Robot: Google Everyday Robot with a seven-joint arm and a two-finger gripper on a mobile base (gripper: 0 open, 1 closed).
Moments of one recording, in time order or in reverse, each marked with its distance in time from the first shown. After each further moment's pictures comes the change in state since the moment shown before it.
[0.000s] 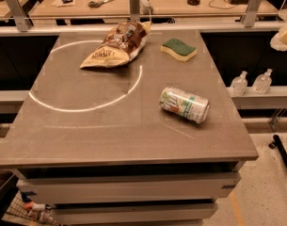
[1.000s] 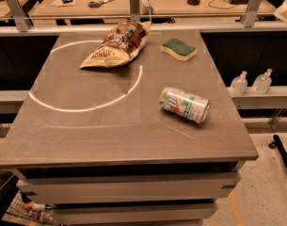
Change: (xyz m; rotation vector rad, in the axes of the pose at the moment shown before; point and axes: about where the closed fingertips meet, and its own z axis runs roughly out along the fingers) arm -0.007 -0.001 -0.010 0.014 -0.009 -0.008
